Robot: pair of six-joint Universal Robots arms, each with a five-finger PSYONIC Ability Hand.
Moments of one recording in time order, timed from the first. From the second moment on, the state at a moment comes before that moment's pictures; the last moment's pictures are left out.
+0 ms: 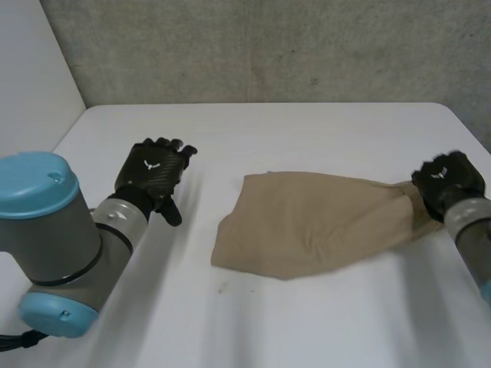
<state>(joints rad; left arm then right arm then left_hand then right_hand) 4.24 -1.88 -1.68 3.42 -1.58 3.45 1.72 -1.24 1.73 -0.27 1.54 2.18 0.20 0.20 0.21 0.21 0.04 0.96 1.18 1.16 1.19 0.95</state>
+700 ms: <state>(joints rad) 4.10 -2.06 -1.32 3.44 -1.55 3.33 1.99 -1.21 1.48 -0.23 1.37 3.02 0.20 0.20 0.21 0.21 0.04 0.20 0.22 0.21 0.23 0.07</state>
